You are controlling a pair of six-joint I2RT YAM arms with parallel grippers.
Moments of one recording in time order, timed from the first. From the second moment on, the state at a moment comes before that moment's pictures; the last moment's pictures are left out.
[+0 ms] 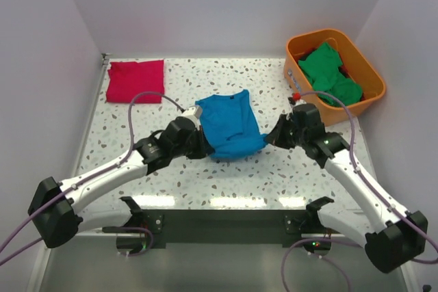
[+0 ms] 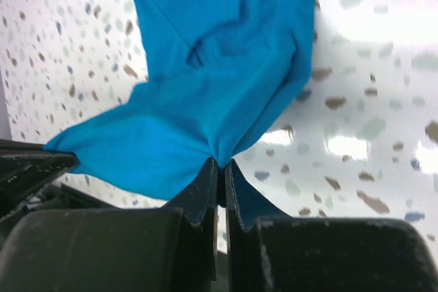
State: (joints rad) left arm -0.82 1.11 0.74 -0.30 0.02 -0.80; right arm 0.41 0.94 0.78 -0.59 -0.14 0.64
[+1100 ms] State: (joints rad) left arm -0.34 1.97 1.41 -0.24 0.09 -0.67; right arm 0.27 2.13 1.77 -0.42 -0.21 0.56
